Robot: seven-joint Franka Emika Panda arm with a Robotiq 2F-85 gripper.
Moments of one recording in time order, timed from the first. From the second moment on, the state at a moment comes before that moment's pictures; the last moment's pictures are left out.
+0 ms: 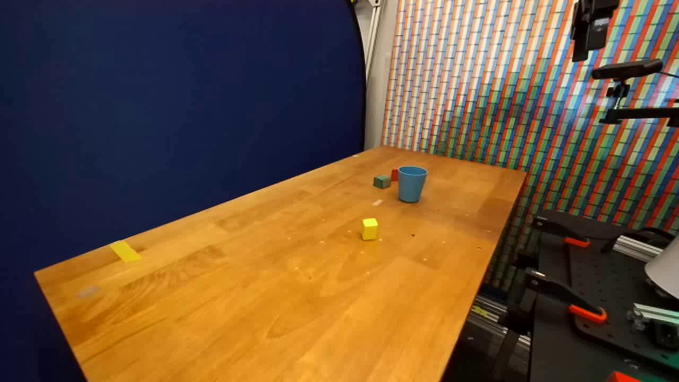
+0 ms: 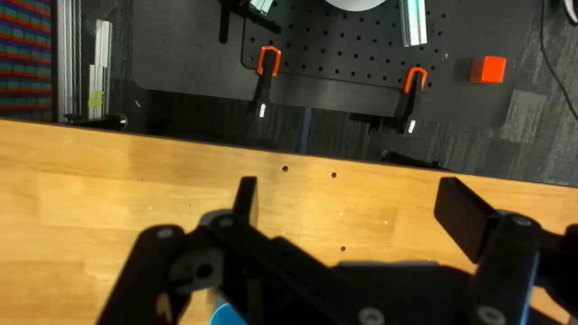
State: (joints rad) arm -0.06 -0.82 -0.24 -2.61 -0.12 1.60 -0.36
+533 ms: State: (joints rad) arm -0.02 -0.75 -0.17 -2.66 -0.11 1.67 -0.33
